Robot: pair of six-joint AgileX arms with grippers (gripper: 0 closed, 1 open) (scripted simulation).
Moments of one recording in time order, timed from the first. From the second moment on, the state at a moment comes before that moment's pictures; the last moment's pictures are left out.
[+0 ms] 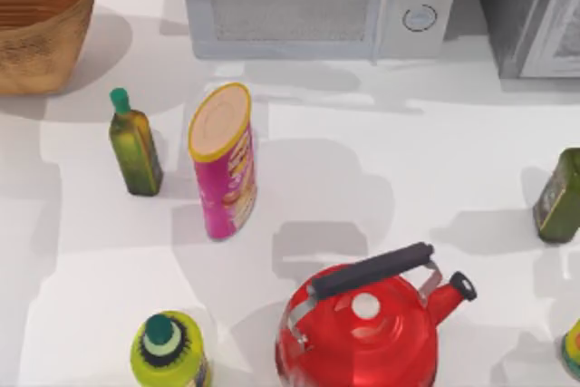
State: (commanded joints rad) left arm 0.17 1.93 1.45 0.50 0.19 0.01; right arm 0.00 0.00 0.00 0.00 0.00 0.00
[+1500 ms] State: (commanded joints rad) left arm 0.02 0.15 0.15 0.05 0.02 0.00; right arm 0.00 0.00 0.00 0.00 0.00 0.00
